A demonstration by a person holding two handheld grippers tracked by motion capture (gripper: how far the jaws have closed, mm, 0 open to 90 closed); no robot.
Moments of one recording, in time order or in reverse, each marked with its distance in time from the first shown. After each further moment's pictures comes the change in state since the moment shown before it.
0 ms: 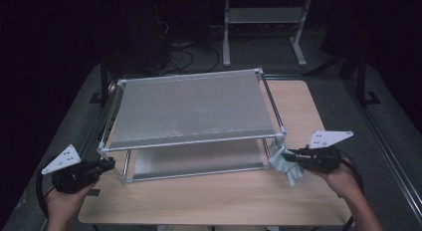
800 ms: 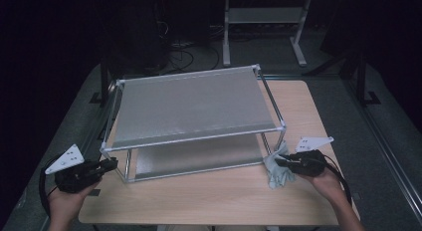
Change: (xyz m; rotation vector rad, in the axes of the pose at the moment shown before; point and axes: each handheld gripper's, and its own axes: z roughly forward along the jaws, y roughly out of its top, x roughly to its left) left arm -0.003 0.003 0.004 0.008 -0.014 0.023; right arm -0.007 -0.026 0.039 0.058 -0.019 0.087
